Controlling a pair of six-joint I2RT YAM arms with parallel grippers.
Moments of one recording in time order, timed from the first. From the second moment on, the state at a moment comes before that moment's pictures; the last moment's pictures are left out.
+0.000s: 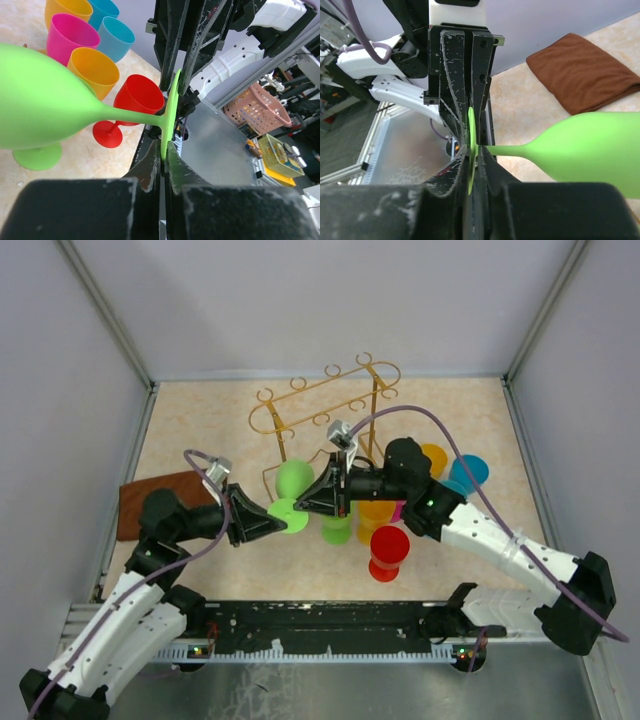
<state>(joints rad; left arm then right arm) -0.47 0.60 0.52 0.19 0.90 -0.69 0.83 1.13 0.93 0.19 -0.71 0.44</state>
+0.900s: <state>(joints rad) -0.47 0.39 0.48 0.13 1.14 -0.39 0.58 1.03 0.87 0.22 -0.70 0.64</state>
